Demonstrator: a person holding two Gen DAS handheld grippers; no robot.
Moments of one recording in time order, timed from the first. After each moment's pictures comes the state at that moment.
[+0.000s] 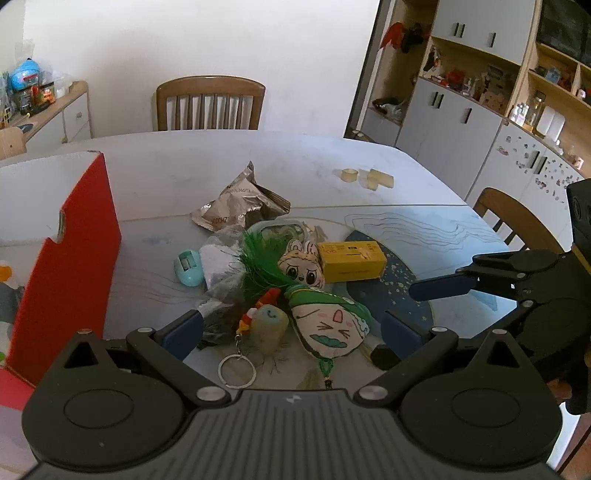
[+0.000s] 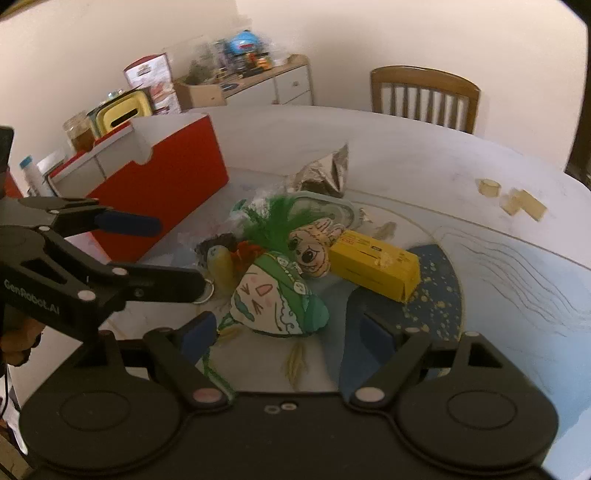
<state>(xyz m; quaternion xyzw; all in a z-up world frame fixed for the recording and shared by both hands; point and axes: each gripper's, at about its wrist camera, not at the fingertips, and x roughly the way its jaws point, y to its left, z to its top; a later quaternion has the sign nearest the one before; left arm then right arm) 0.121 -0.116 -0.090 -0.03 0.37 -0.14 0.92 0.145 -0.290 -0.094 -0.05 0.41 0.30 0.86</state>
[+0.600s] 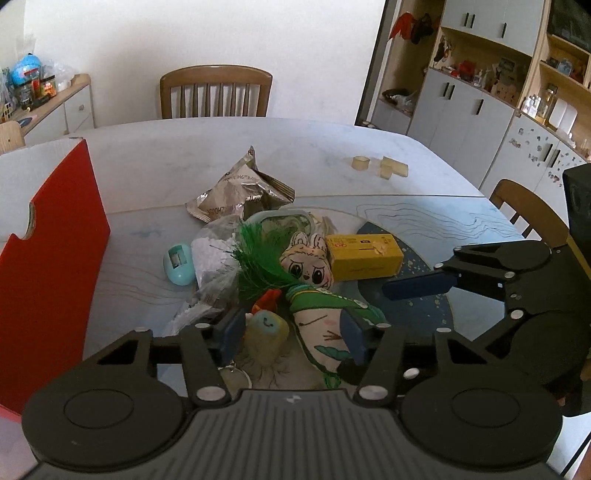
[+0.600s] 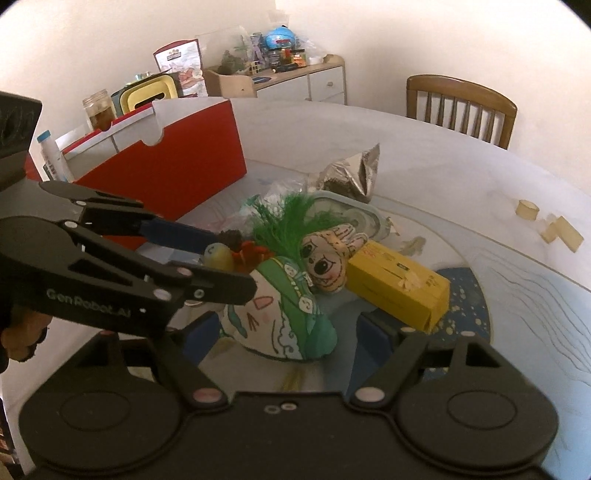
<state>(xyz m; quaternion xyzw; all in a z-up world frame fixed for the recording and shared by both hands) 0.141 -0.128 -0.108 -0.02 0.39 -0.12 0.91 0.166 -0.278 -0.114 -0.08 0.39 0.35 0.85</state>
